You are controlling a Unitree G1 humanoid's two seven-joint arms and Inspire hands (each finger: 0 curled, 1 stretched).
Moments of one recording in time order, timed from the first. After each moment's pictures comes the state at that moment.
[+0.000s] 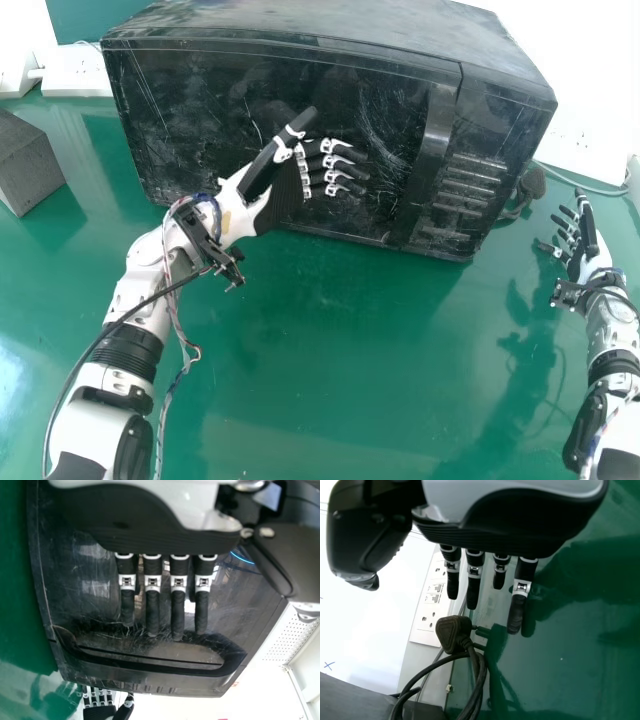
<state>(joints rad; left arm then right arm) -1.10 0.16 0.07 0.80 -0.28 -0.10 -0.79 -0.97 -0.79 -0.39 1.31 0.12 -0.05 0.24</state>
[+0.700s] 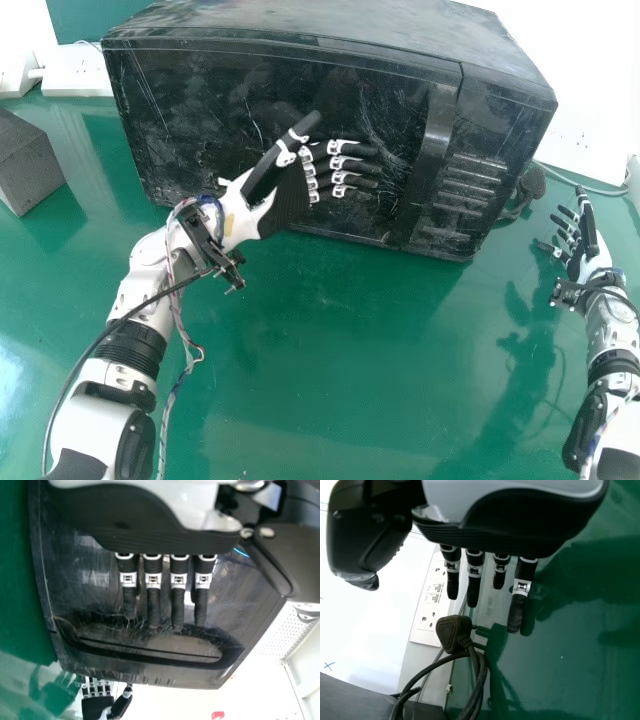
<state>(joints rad) -1.13 0.15 0.08 0.87 -0.29 -0.13 -0.86 -0.98 -0.79 -0.40 1.31 0.12 -0.05 0.24</state>
